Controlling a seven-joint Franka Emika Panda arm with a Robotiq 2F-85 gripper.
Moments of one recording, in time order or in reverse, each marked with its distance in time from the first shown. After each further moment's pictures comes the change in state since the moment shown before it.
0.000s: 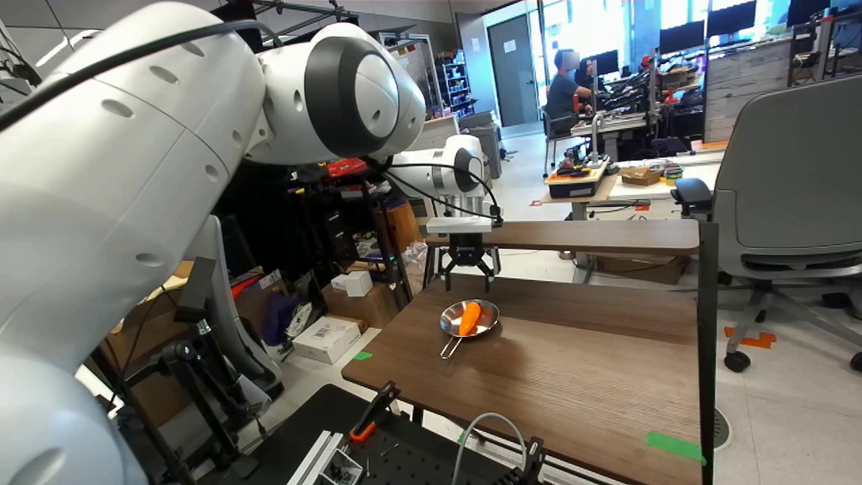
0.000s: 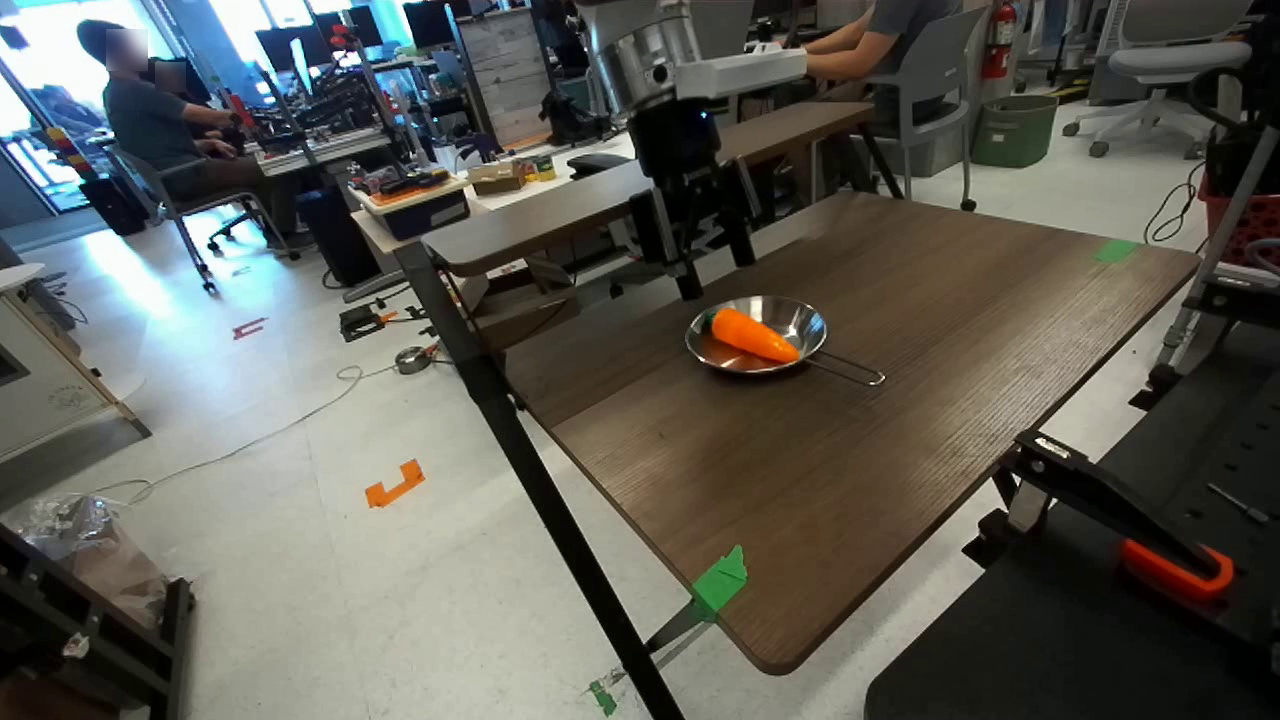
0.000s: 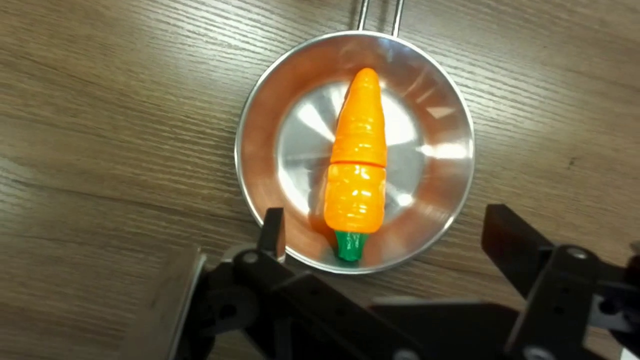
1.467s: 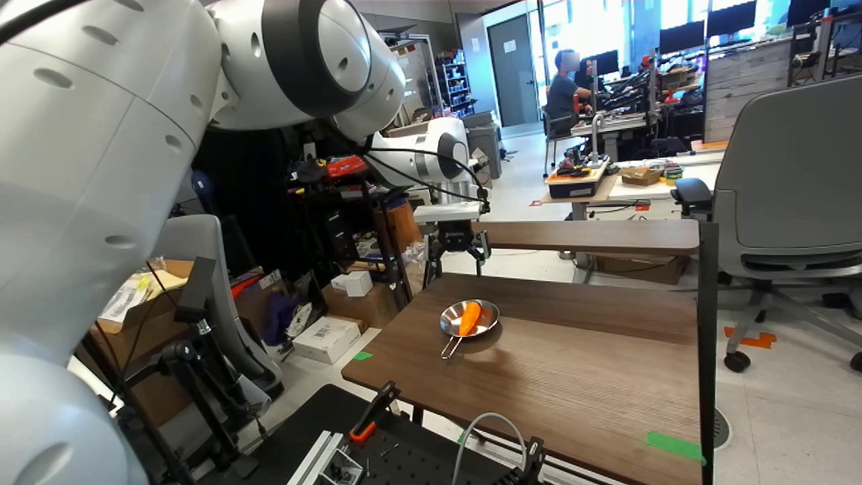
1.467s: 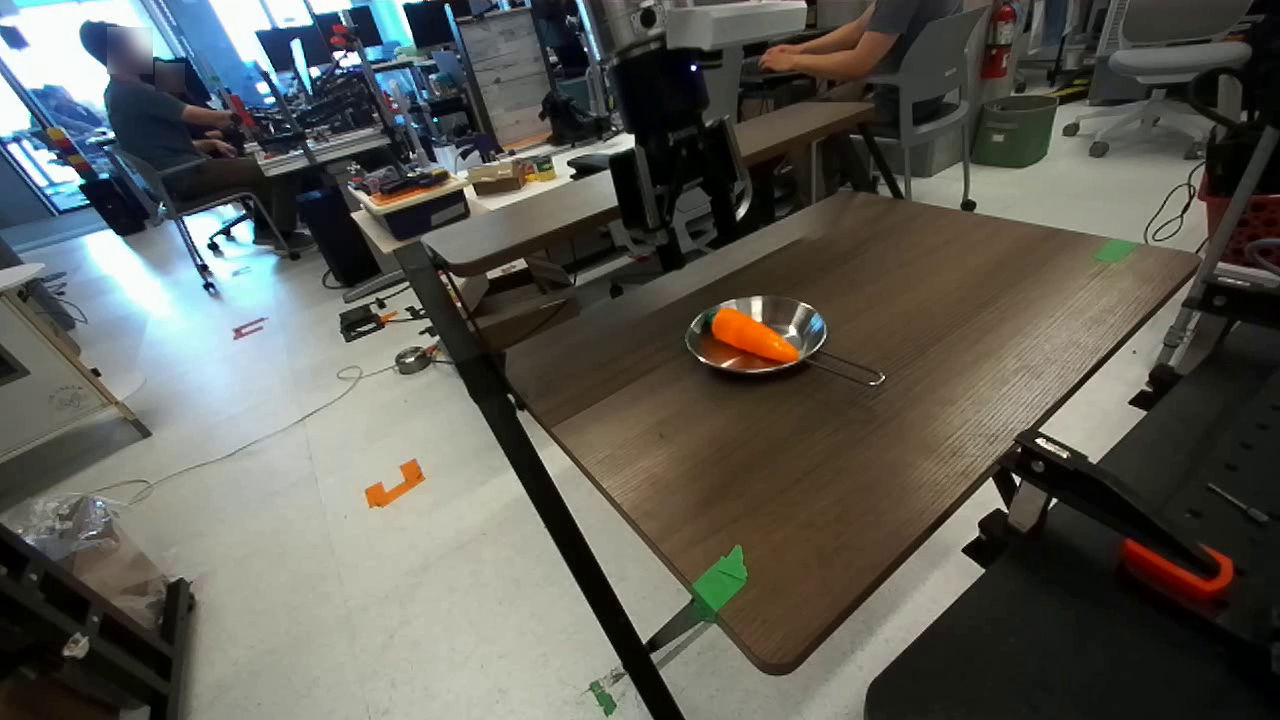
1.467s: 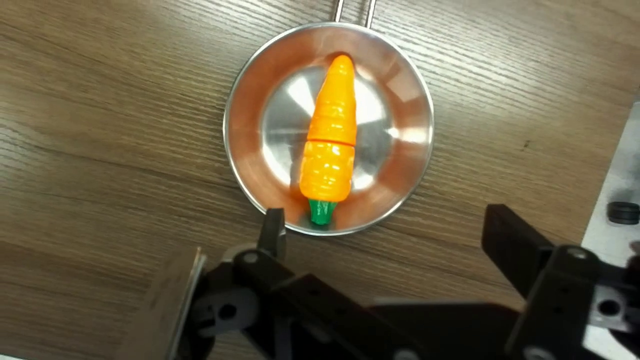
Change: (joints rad) arm 0.018 -0.143 0.003 -0.164 -0.005 0.121 0.005
